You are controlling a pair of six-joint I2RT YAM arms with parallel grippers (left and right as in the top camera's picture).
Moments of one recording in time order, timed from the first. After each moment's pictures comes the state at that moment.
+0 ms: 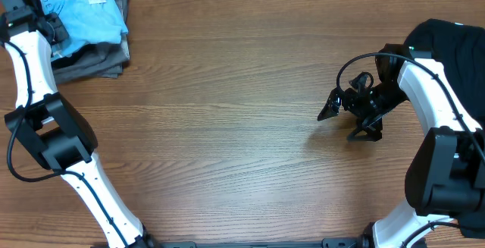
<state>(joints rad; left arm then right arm) 0.45 2.46 2.27 -0.69 -0.10 -0.06 -0.08 1.86 1.40 -1.41 -0.54 0.15</state>
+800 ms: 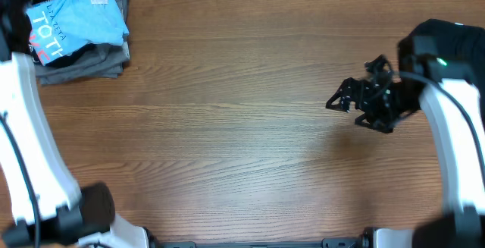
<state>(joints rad) 0.28 1.75 2.29 -1.04 0.00 -0.10 -0.08 1.48 1.40 -1.36 -0.54 0.17</state>
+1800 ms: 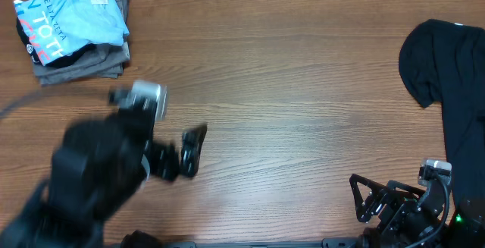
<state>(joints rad) -0.44 0.86 1.42 -1.12 0.06 -0.26 -0.08 0.46 1.14 -1.40 -0.41 0.35</state>
